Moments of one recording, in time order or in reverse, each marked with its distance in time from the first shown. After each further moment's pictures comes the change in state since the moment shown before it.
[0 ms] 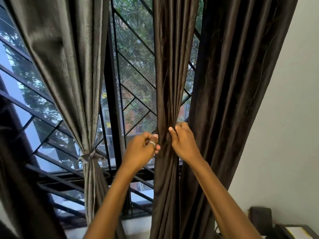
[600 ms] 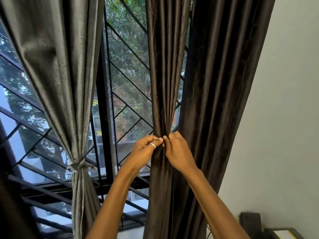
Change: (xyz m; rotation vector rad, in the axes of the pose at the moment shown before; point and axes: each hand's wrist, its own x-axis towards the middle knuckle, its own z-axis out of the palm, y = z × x) left_hand 0.017 0.013 0.026 -0.429 -0.193 0.015; right_hand -0.014 -0.008 -0.020 -0.099 0.004 0.002
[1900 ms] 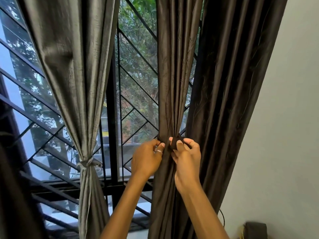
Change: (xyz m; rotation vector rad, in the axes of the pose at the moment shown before) left_hand -0.010 -0.005 0.002 0.692 0.312 0.051; right_hand -0.028 -0.067 -0.013 1.285 0.367 0.617
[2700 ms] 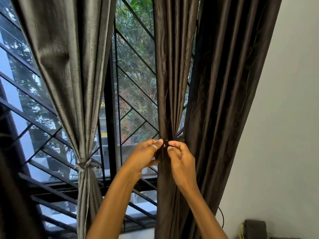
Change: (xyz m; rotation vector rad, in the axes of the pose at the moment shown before) left_hand -0.003 0.021 -0.026 -0.794 -0.354 -0.353; right_hand -0.001 0.006 -0.028 -0.613 -0.225 -0.325
